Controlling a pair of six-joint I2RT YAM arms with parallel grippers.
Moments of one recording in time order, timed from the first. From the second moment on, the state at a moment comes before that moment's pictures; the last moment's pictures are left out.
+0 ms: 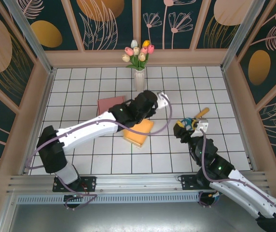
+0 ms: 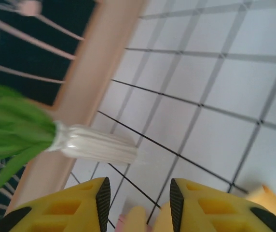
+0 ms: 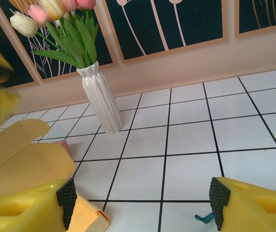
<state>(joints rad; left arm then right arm) -1.01 1.64 1.45 -0.37 -0.48 0.43 0.86 0.24 0.25 -0.13 0.60 0.34</state>
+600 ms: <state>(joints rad) -0.82 1.52 1.27 -0.53 -0.32 -0.16 0.86 0.25 0.23 -0.08 0.52 0.30</state>
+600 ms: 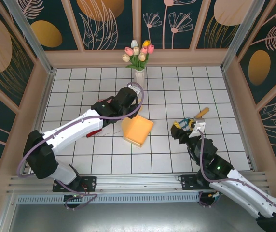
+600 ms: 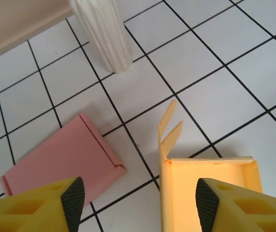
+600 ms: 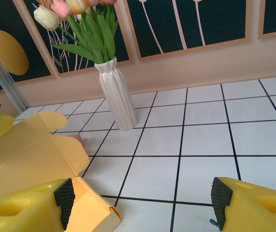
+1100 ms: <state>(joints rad) -0.82 1.66 1.33 -0.63 -0.25 -0.18 0.86 0.26 0.23 -0.08 0.50 0.30</state>
